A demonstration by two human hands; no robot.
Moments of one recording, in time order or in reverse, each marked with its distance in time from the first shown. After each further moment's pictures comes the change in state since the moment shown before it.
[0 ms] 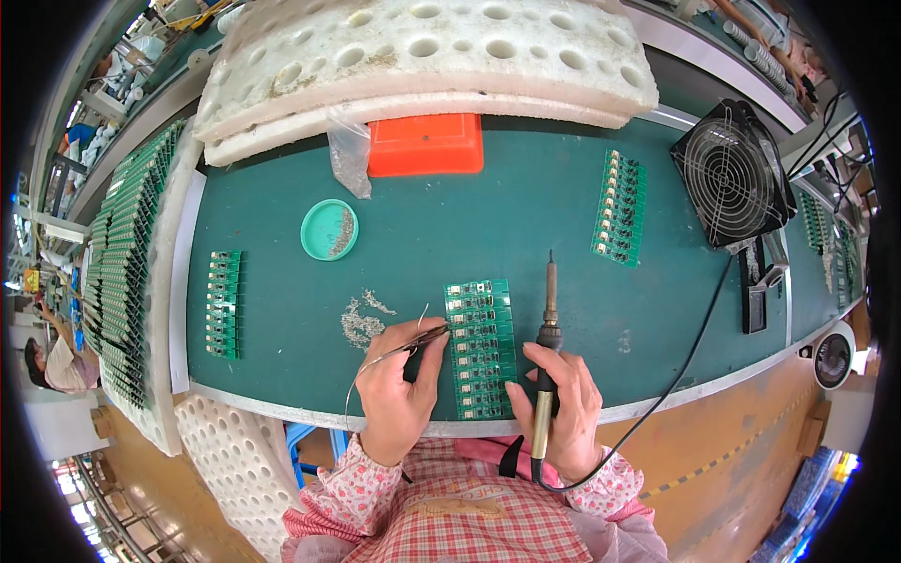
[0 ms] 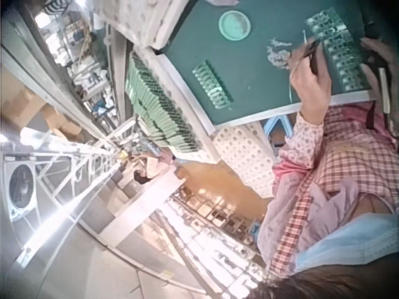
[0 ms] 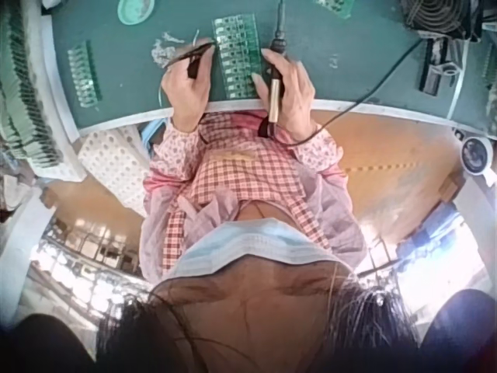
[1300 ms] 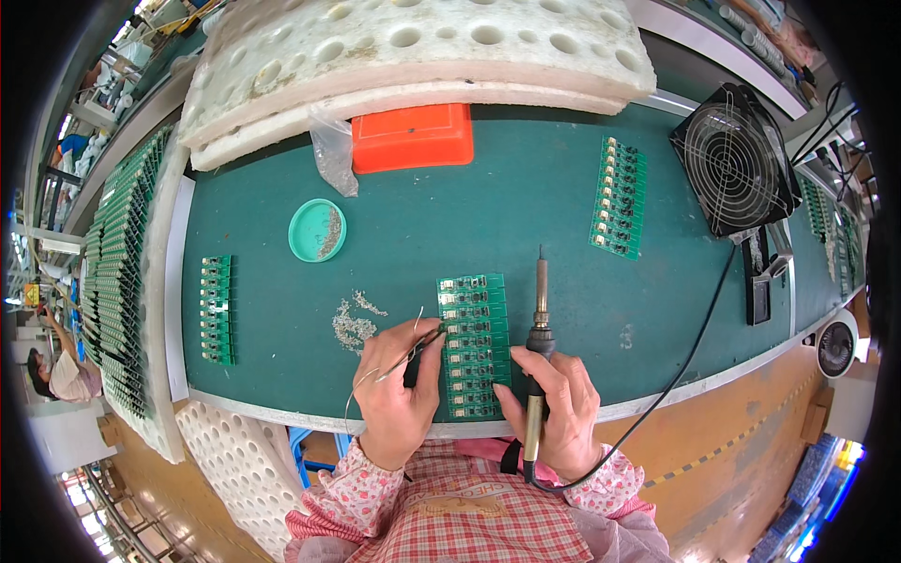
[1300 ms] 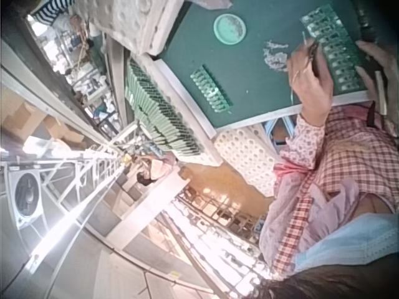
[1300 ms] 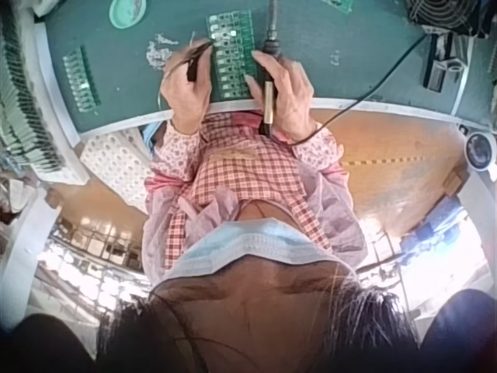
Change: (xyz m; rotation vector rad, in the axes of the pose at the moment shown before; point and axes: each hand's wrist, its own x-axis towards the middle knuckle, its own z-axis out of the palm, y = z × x) left_hand -0.001 -0.001 0.003 0.081 0.007 0.115; right_hand 0.002 -0.002 0.002 -0.039 -0.001 -0.031
